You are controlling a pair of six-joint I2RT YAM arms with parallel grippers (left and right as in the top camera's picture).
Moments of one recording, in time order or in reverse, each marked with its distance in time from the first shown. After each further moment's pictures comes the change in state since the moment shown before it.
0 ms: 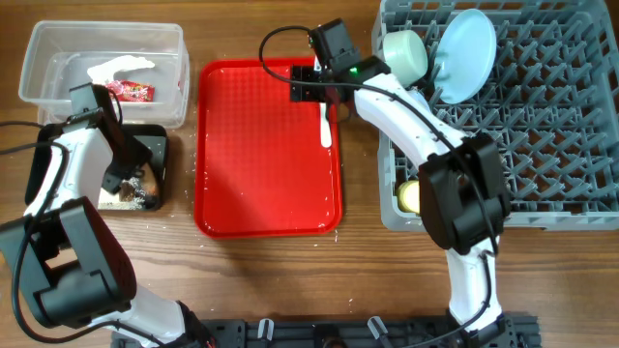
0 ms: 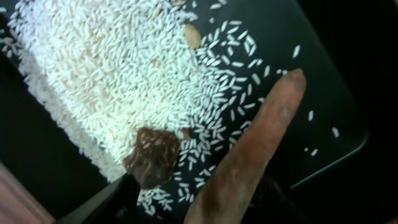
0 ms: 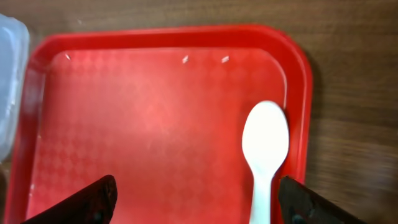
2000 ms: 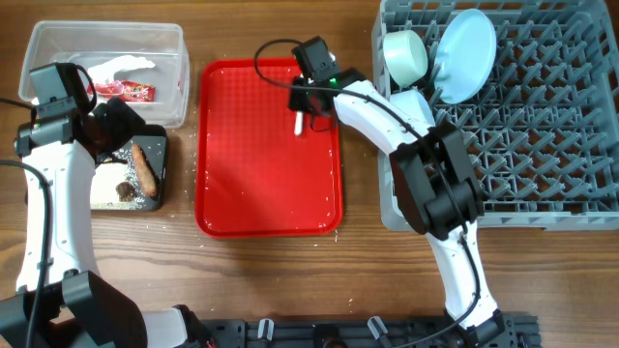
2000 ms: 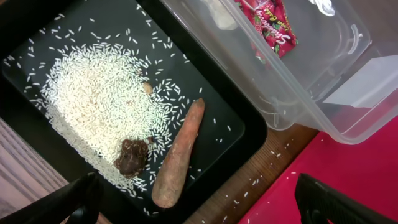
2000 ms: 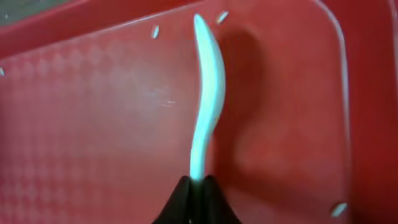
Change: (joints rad) left arm 0.000 -0.232 0.108 -0.071 0.099 0.081; right arm 0.037 0.163 0.056 0.042 0.031 0.213
